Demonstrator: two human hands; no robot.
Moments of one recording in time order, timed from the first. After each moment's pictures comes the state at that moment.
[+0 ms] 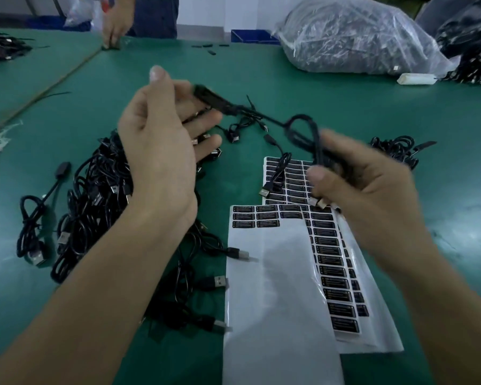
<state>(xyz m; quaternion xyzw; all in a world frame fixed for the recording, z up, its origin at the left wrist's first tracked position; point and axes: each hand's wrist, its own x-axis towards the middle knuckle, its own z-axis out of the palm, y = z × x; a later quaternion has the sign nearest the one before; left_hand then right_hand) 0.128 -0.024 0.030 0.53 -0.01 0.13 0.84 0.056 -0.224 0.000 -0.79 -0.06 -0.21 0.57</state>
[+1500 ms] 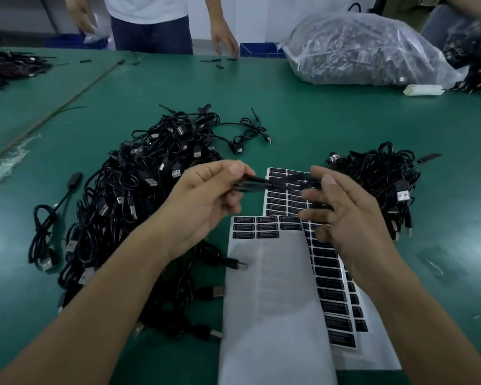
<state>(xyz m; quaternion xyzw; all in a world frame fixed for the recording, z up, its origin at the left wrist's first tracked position) 0.133 -0.018 -0.013 0.57 -0.17 -0.18 0.78 0.067 -0.224 -0.023 -0.68 0.12 -0.11 0.72</state>
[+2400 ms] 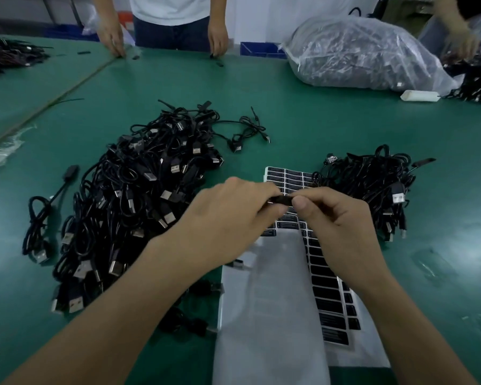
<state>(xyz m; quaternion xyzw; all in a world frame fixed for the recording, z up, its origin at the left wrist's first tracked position) 0.105 -0.046 0.010 0.93 -0.30 -0.01 0.20 0.061 -0.218 -0.029 -0.81 -0.06 -0.20 0.55</state>
